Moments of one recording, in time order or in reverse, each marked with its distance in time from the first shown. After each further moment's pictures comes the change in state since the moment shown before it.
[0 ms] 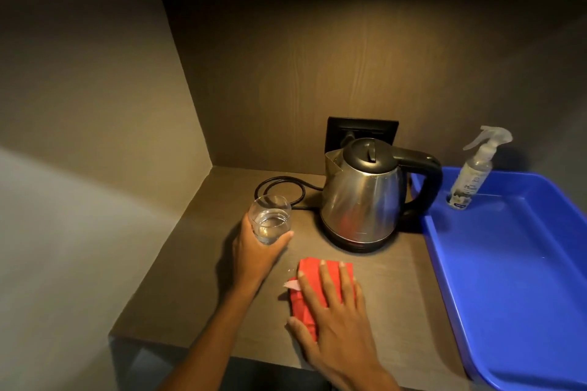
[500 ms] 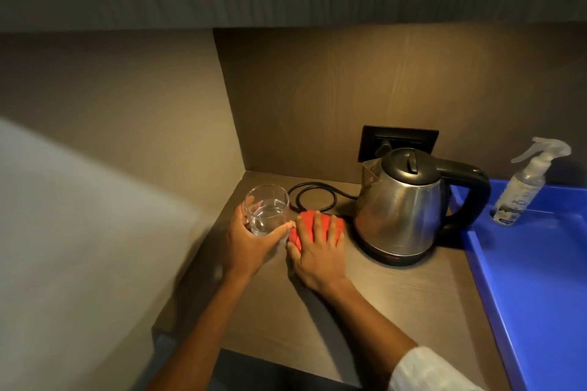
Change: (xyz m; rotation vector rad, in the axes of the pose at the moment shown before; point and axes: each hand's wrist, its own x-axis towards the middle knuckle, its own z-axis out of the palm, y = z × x) left_hand 0.021 0.000 -0.070 -0.079 0.153 0.105; right_hand 0.146 -0.048 0.019 0.031 0.018 0.003
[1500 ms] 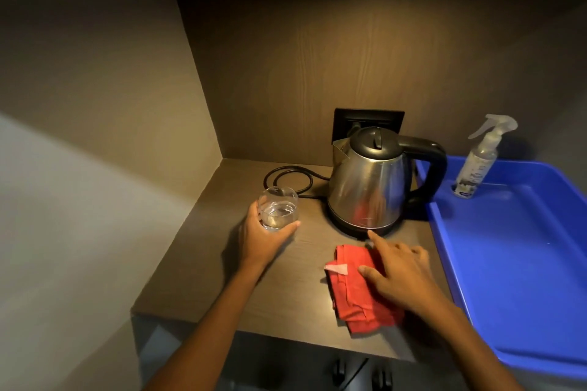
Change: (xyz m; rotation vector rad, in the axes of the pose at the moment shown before) left_hand -0.029 -0.015 0.058 0.064 -0.197 -0.037; right_hand -0.122 0.126 -0.082 0.031 -0.111 0.172
